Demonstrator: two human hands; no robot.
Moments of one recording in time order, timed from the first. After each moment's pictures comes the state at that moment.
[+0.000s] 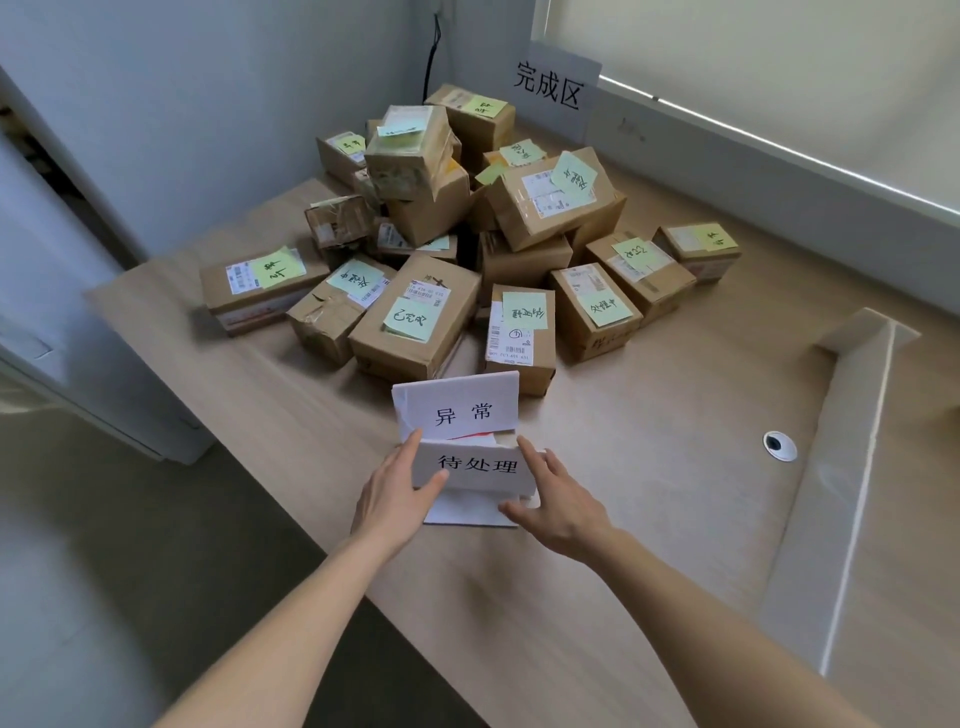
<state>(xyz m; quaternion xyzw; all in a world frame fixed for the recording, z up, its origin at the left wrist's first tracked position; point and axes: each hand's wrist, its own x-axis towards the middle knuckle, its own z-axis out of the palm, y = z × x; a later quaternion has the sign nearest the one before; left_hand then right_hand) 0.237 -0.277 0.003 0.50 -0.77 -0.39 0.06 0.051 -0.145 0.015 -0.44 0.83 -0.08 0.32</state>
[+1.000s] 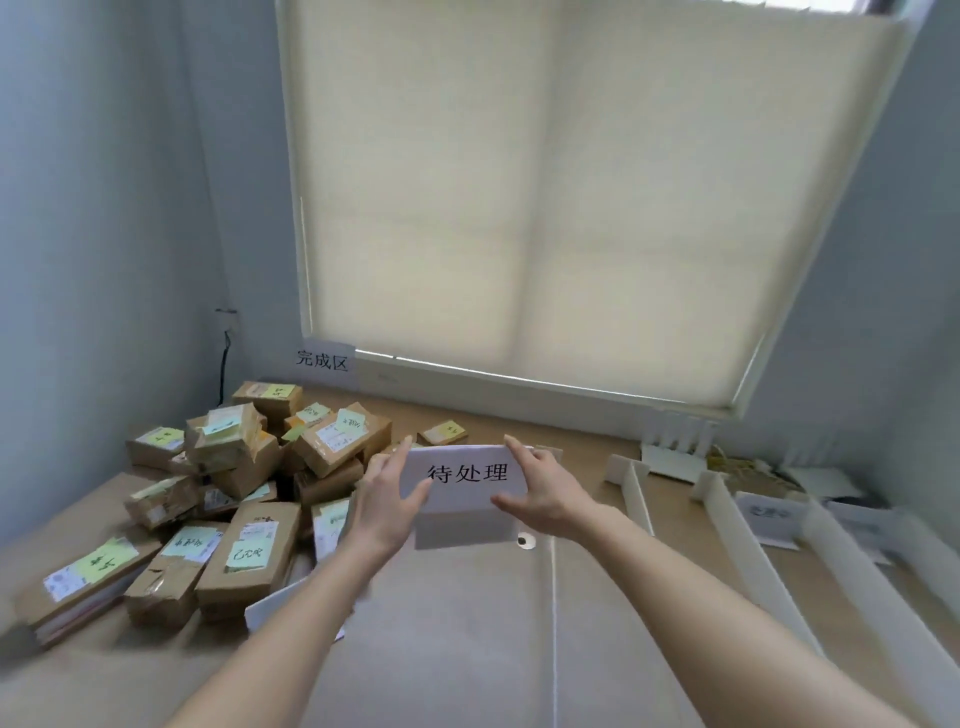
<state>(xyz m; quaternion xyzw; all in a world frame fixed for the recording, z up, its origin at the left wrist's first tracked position) 0.185 -0.139 0.348 0.21 -0.89 -0.33 0.24 0.072 0.060 0.392 -0.31 0.93 -0.20 0.08</state>
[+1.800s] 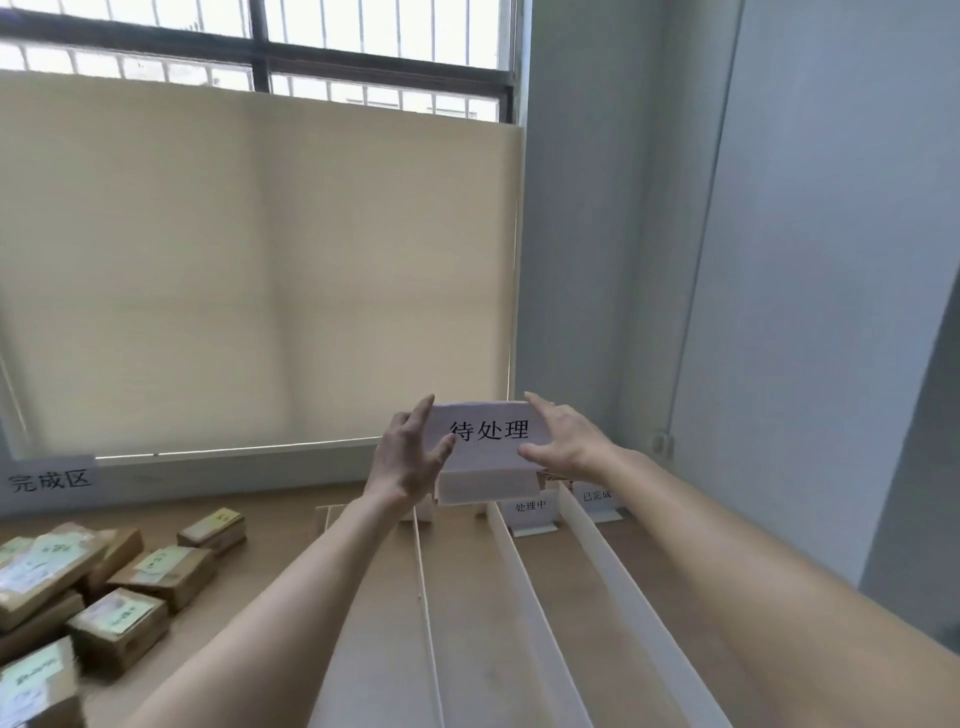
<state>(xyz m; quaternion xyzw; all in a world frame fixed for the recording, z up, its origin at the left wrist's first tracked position) 0.055 0.313 0.503 -0.05 -0.90 -0.35 0.26 0.033 0.549 0.542 -0.13 0.97 -0.22 -0.05</state>
